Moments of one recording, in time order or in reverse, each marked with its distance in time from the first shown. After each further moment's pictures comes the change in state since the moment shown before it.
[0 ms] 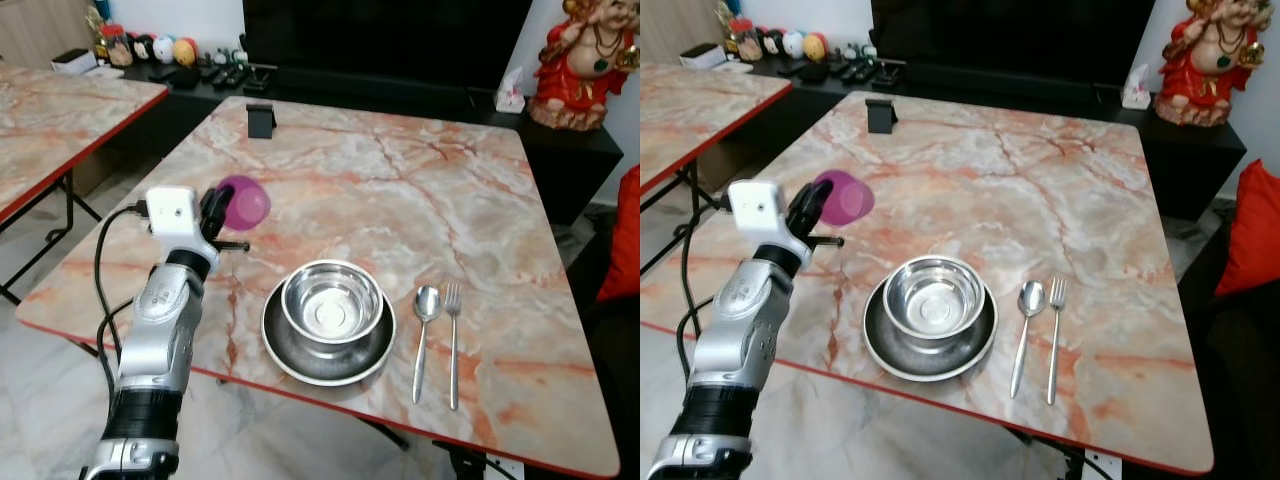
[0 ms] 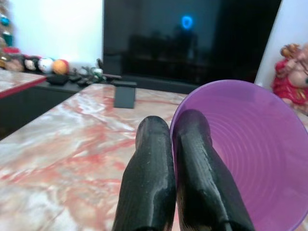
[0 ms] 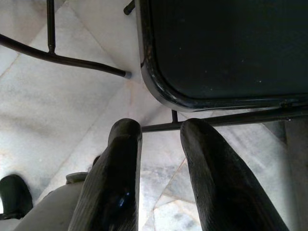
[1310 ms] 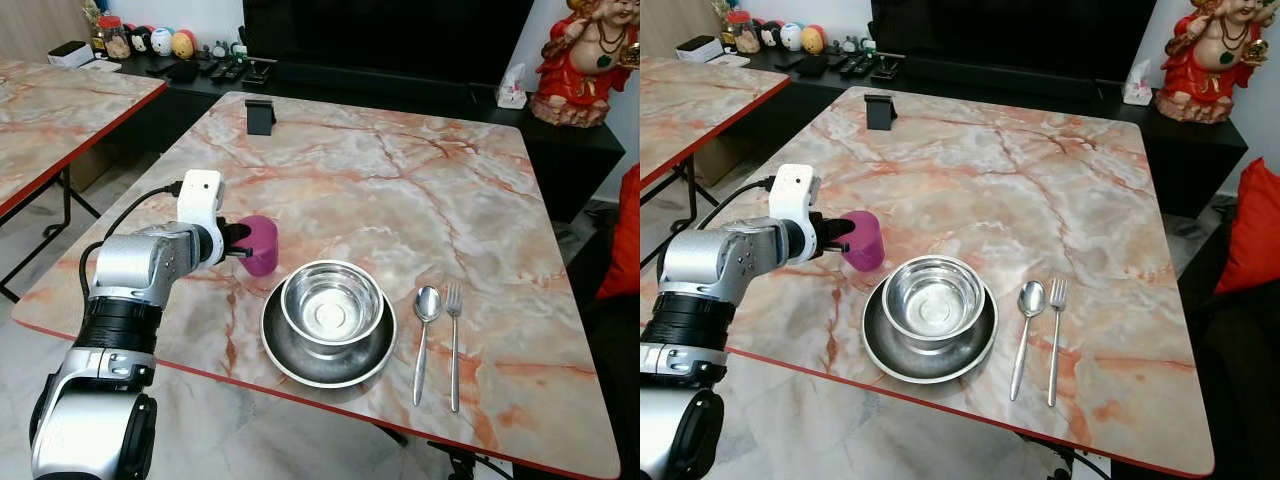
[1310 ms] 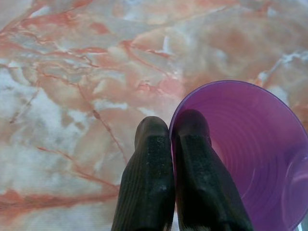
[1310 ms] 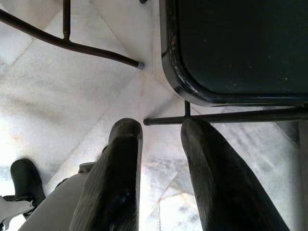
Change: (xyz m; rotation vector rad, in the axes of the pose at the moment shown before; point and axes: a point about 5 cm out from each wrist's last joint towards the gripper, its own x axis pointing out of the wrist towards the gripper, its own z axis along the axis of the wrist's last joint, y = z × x) left arm 0.020 0.001 -0.009 0.006 0.698 -0.075; right arm 0.001 0.008 0.000 -0.033 0.021 0.047
